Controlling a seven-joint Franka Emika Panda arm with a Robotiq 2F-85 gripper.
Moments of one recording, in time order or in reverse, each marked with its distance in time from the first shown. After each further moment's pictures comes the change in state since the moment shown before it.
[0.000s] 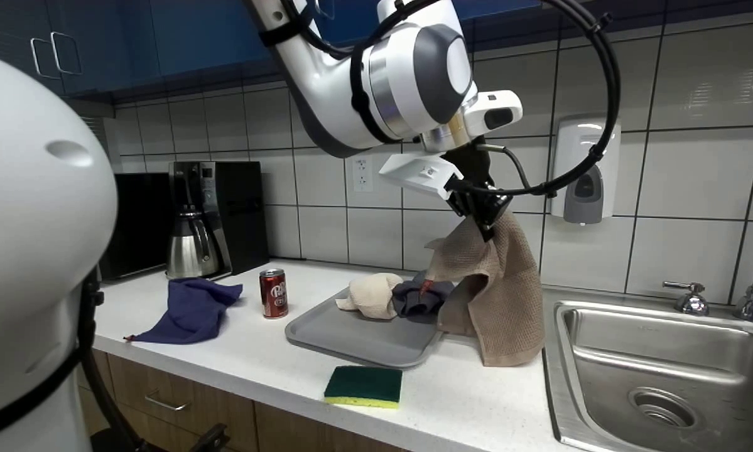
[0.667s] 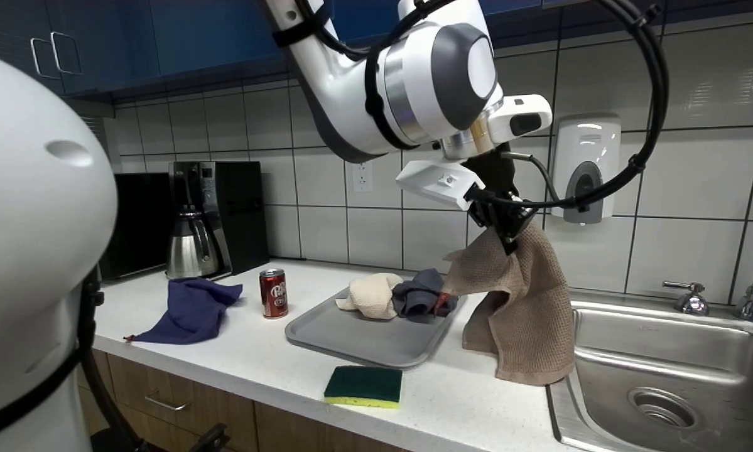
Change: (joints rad) arm 0.000 0.011 -0.078 -0.009 0.000 0.000 -0.014
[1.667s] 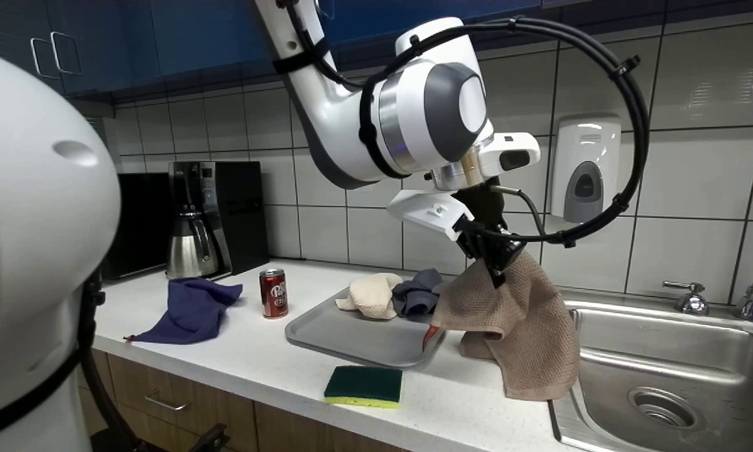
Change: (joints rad) arm 0.016 0.073 -0.004 -0.027 -0.002 0.000 0.000
